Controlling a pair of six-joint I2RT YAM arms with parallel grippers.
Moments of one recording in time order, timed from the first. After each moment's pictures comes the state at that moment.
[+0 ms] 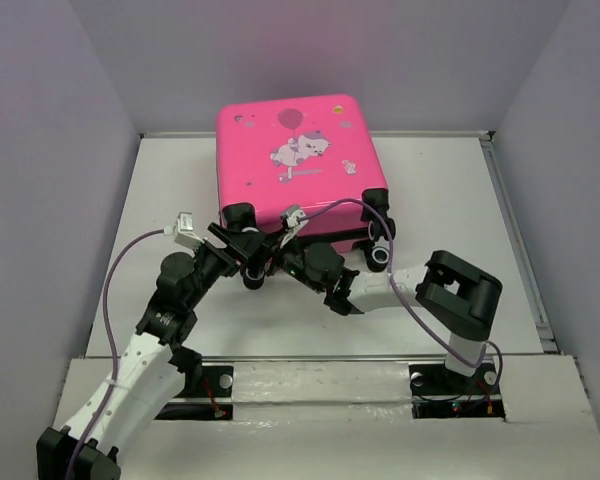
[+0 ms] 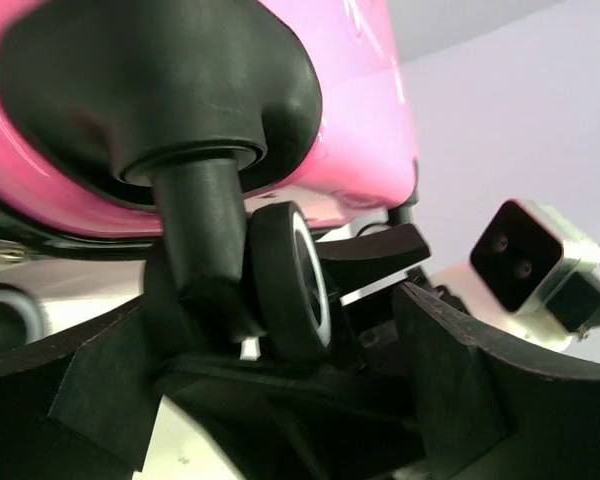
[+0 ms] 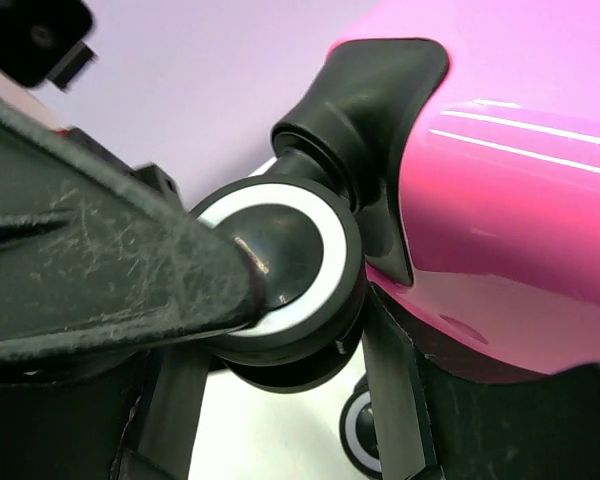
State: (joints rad) left arm -0.39 0.59 0.35 0.15 0.13 -1.11; right arm 1.07 1.82 0.94 1.00 0.15 0.37
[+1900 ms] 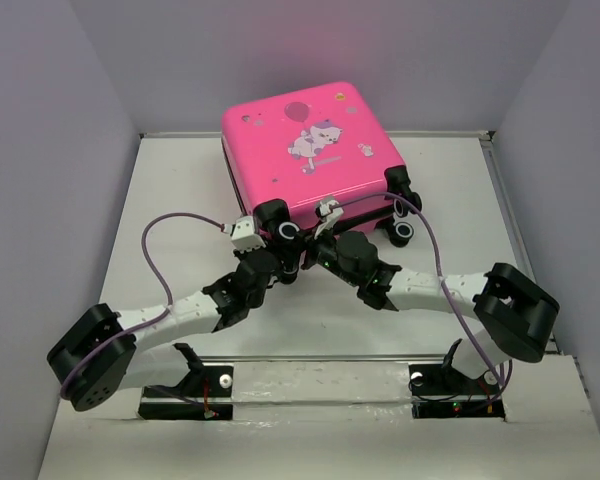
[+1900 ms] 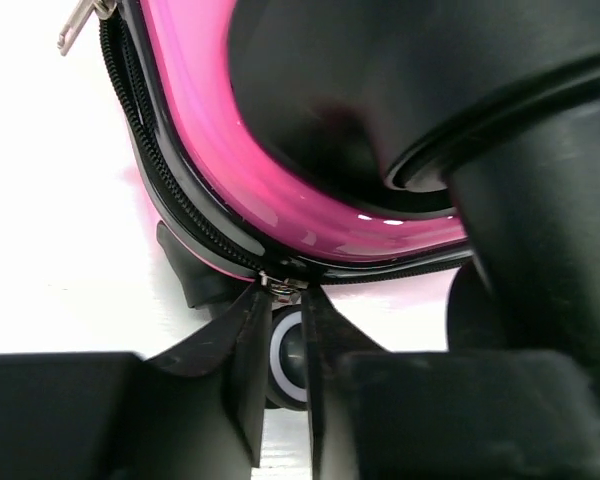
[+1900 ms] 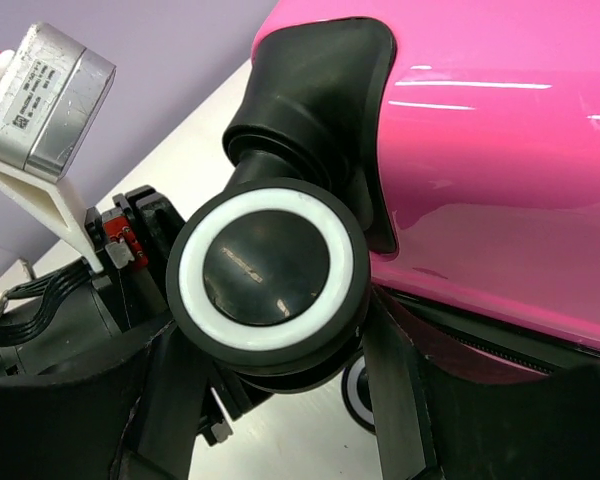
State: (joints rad) left arm -0.86 1.17 0.45 0.32 -0.69 -0.72; right arm 0.97 1.52 0.77 0.69 0.08 0.40
